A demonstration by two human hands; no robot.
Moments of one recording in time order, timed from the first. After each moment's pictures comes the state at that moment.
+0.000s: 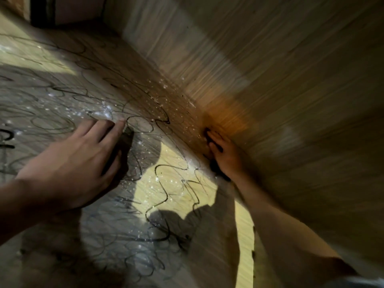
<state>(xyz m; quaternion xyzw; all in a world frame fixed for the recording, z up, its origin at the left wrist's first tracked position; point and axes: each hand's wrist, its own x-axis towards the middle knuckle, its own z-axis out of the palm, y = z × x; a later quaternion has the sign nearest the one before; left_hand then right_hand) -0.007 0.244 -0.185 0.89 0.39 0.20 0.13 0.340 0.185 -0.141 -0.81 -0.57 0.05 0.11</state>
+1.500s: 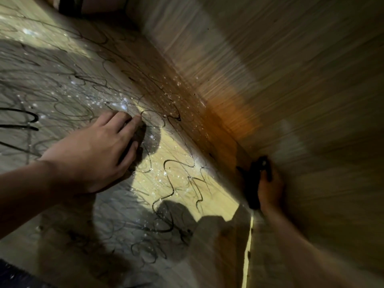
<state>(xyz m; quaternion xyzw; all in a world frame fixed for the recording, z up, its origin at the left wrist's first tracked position) -0.004 0.241 -0.184 0.88 0.38 0.21 0.17 0.380 0.103 -0.121 -0.90 -0.34 -0.03 0.26</state>
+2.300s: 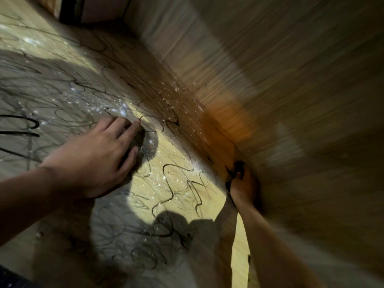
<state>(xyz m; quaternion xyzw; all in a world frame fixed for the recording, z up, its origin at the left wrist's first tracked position) -0.003 0.239 -0.183 0.88 0.38 0.23 0.17 0.360 0.124 -0.161 -0.95 -0.28 -0.02 0.13</state>
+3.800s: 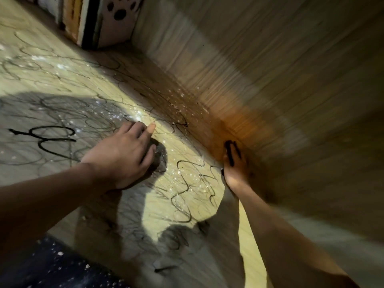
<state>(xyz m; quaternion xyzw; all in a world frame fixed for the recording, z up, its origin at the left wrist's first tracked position) -0.005 0.237 -0.178 0.89 0.38 0.21 0.14 0.297 0.151 -0.150 -0.92 -0.38 0.09 0.10</state>
